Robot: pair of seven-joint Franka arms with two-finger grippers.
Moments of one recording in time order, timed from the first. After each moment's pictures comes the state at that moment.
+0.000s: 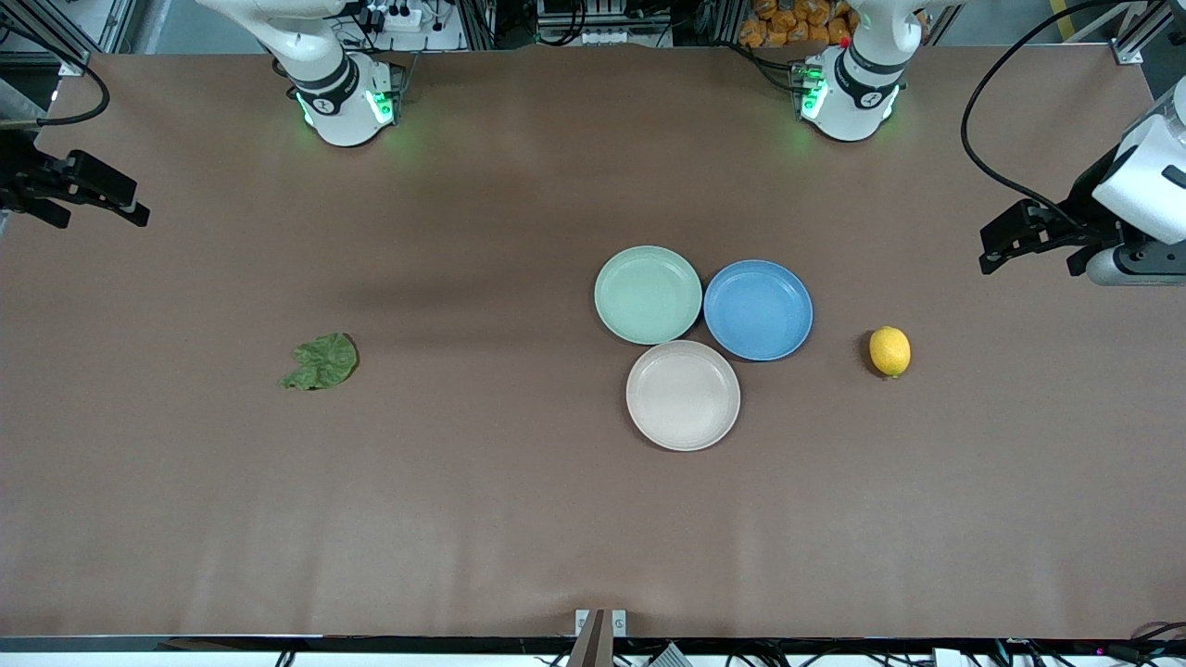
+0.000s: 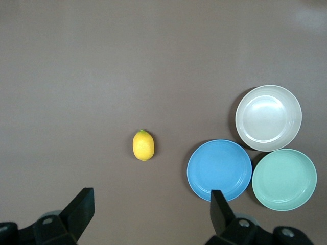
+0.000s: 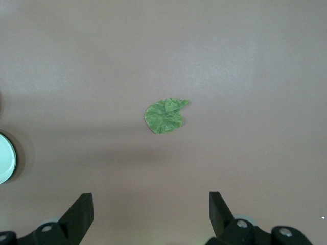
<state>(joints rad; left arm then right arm) 0.09 0.07 -0.23 -1.47 0.02 1.60 -0.11 -0.08 -0.06 0.04 -1.57 0.07 1.49 -0.01</state>
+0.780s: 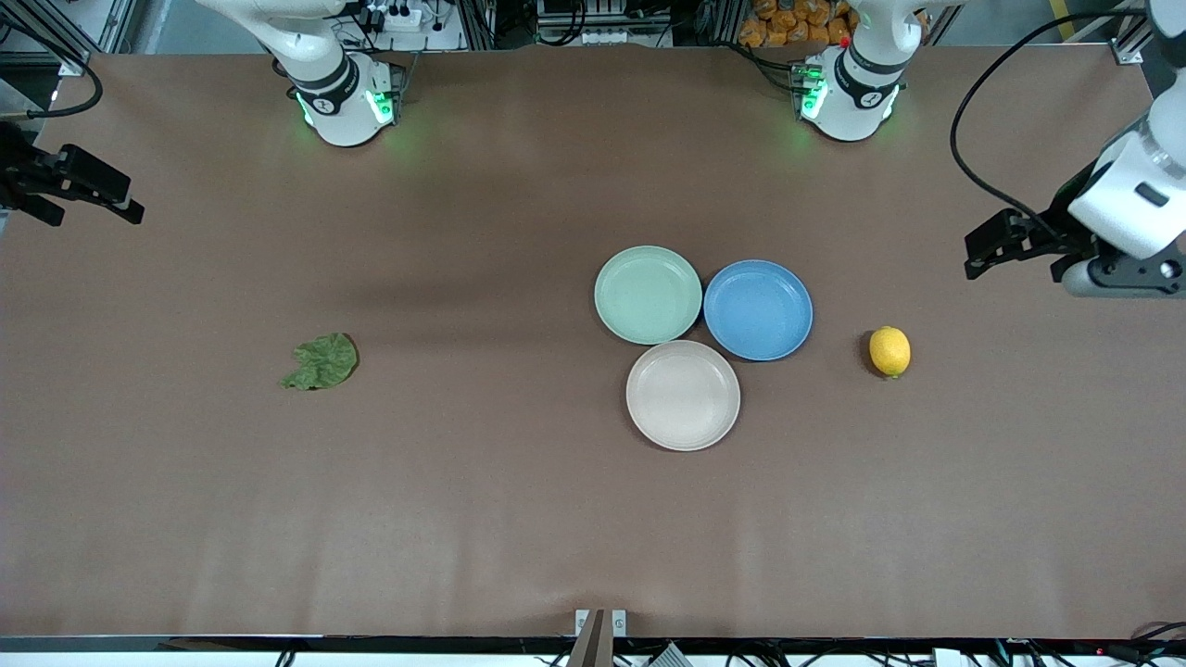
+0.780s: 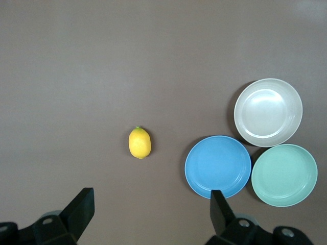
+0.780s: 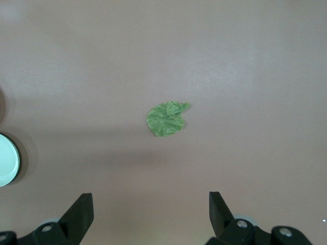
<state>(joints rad) 0.08 0.11 -0.23 -1.48 0.02 1.59 -0.11 -0.08 -0.06 0.04 -1.56 0.08 1.49 -0.01</state>
